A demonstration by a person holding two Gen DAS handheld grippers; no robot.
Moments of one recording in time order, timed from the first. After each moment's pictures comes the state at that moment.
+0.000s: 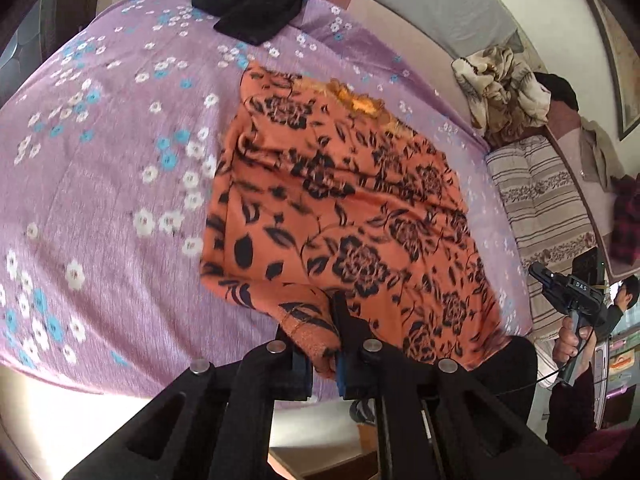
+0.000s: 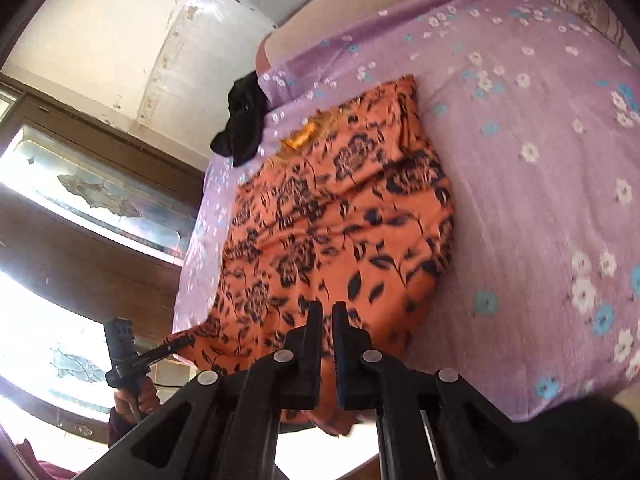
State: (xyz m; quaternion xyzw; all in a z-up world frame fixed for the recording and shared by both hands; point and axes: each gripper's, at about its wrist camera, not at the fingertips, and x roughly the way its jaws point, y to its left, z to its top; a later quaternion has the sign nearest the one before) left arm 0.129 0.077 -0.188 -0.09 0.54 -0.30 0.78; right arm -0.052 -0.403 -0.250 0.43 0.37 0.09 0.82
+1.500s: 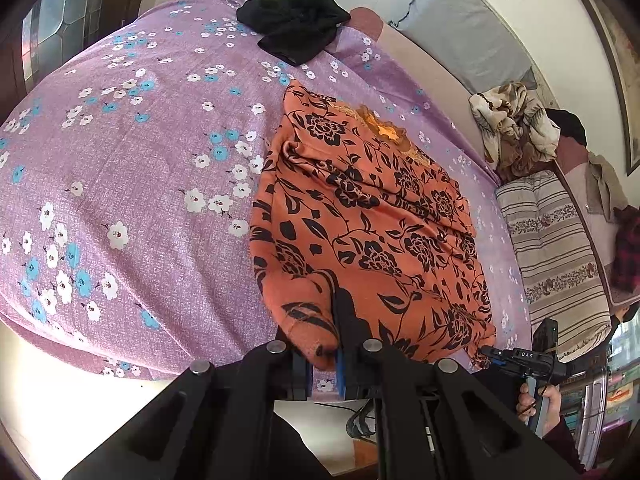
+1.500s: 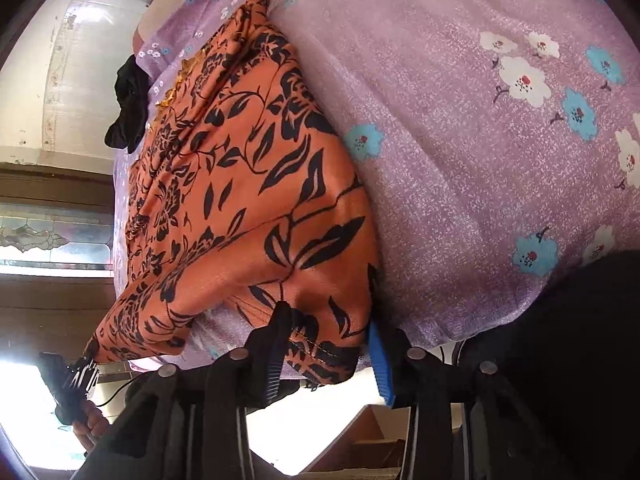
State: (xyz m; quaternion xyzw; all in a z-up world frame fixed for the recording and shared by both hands) left arm 0.085 0.121 -0.196 -0.13 0.52 -0.25 0.81; right arm -0.105 -0.369 -0.368 0.47 0.50 -0.01 0.73
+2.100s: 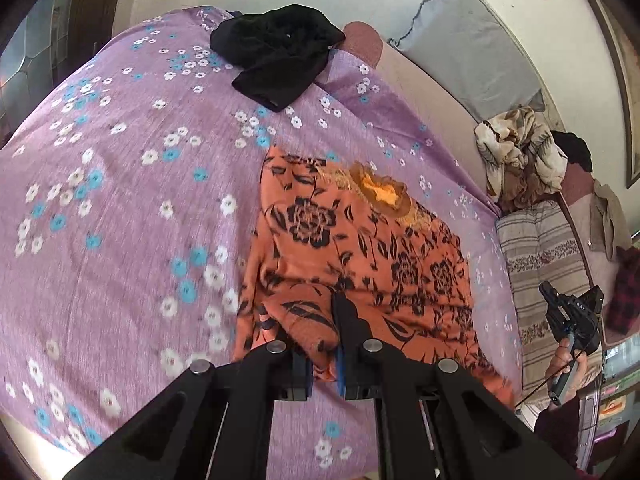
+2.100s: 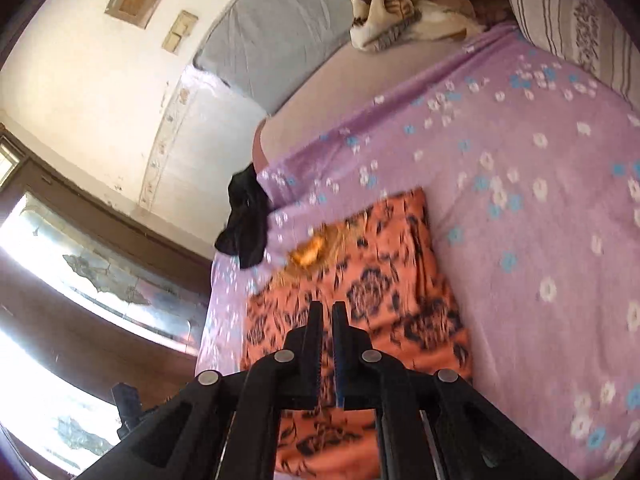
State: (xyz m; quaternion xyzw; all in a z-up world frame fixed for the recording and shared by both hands) left arm 0.249 0.077 -0.156 -0.13 0.52 -0.26 0.81; right arm 0.034 -0.471 -0.205 0.47 0.26 0.02 0.84
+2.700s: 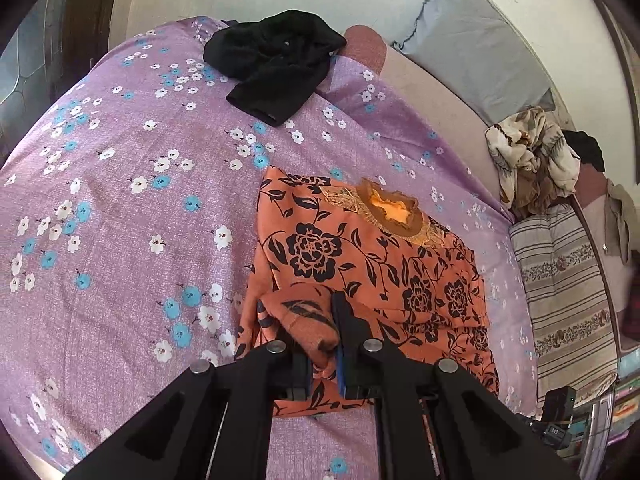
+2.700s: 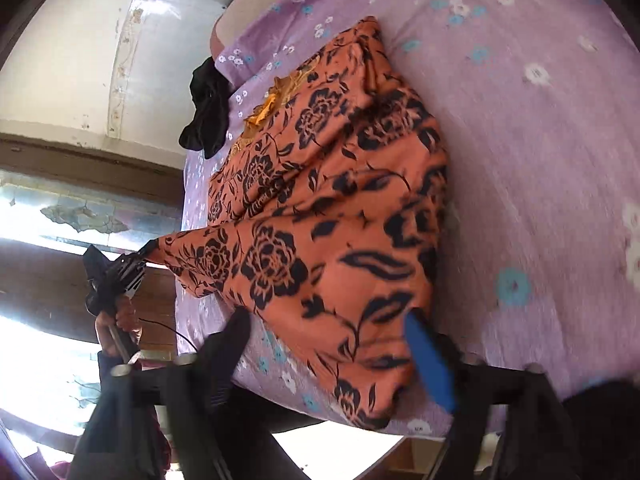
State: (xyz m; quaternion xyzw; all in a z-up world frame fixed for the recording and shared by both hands) left arm 0.253 0.064 -0.155 -0.11 0.50 -0.25 0.82; right arm -0.067 -0.376 -0.330 0.49 0.43 0.07 0.76
